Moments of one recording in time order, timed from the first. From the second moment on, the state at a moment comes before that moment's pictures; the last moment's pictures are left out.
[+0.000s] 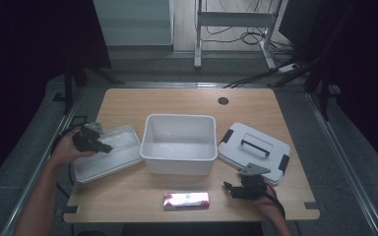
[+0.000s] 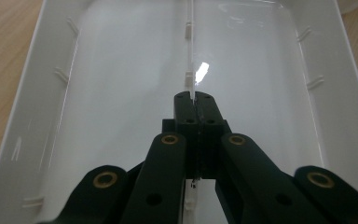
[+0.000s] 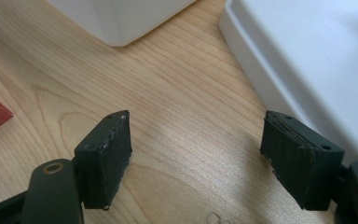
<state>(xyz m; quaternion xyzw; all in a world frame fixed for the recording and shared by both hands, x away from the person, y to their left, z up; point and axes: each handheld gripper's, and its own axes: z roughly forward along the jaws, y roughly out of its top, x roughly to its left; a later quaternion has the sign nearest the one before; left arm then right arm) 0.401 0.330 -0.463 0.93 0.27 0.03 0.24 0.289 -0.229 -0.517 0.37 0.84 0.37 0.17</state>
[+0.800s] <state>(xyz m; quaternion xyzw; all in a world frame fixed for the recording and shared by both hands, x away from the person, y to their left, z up) 0.402 0.309 -0.464 0.94 0.26 0.06 0.21 0.286 -0.225 -0.502 0.34 0.84 0.38 0.17</state>
